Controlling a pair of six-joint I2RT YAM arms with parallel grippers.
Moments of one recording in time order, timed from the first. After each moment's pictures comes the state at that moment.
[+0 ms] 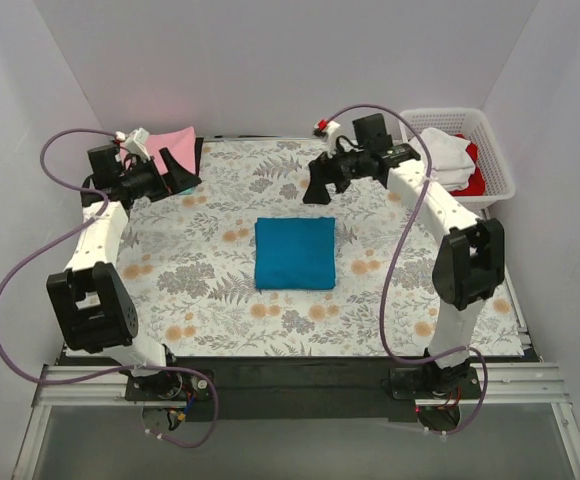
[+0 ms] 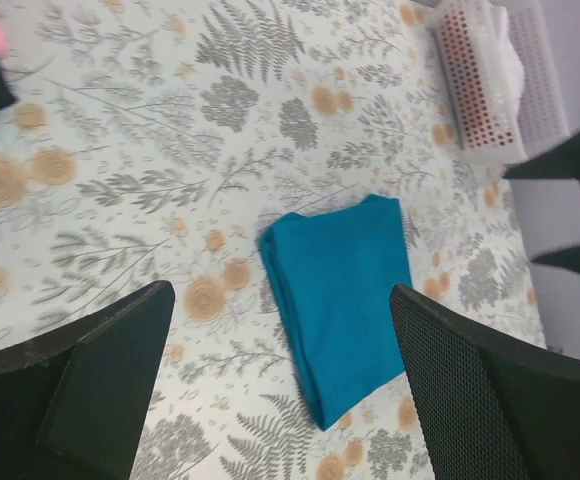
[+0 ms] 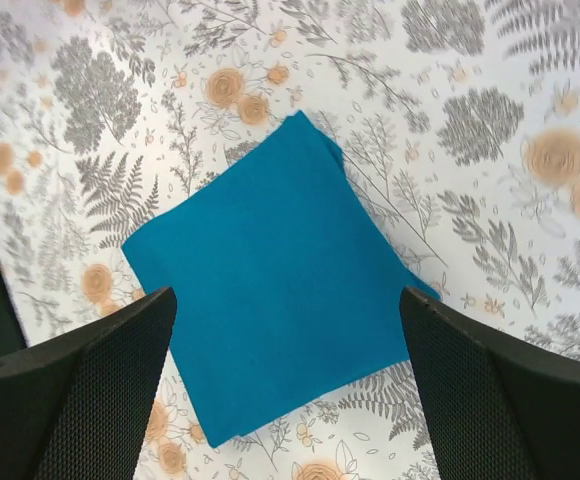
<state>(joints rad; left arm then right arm) 0.19 1.59 1.24 -0.24 0.81 -0.30 0.37 1.92 1.73 -0.60 -0.76 -0.19</state>
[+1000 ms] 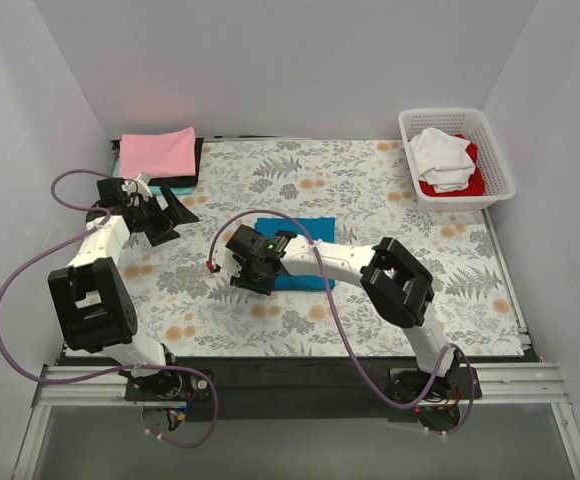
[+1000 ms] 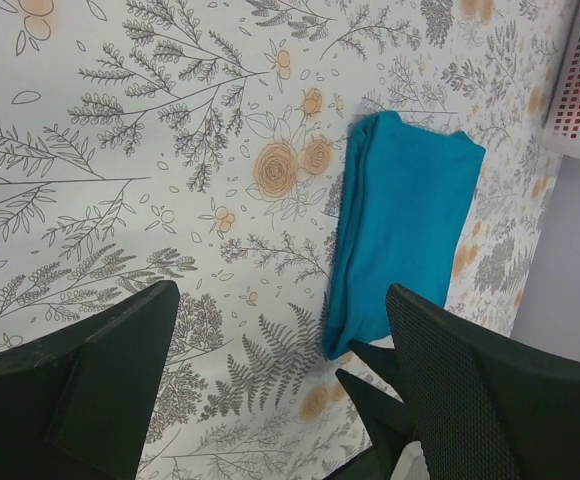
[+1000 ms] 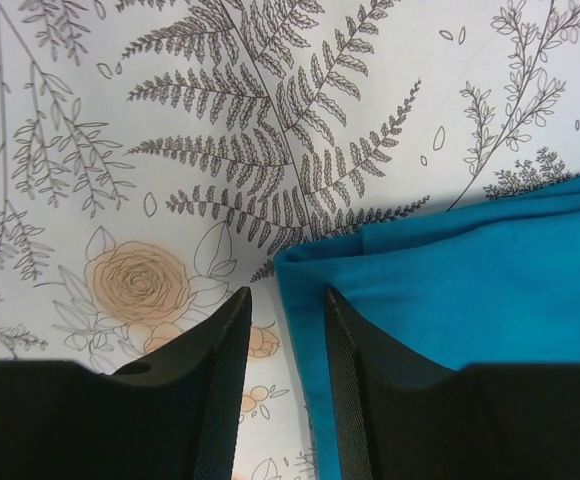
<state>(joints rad) 0.27 1.57 1.06 -0.44 0.67 -0.33 1.09 2.08 1.61 -0.64 -0.07 -0.35</state>
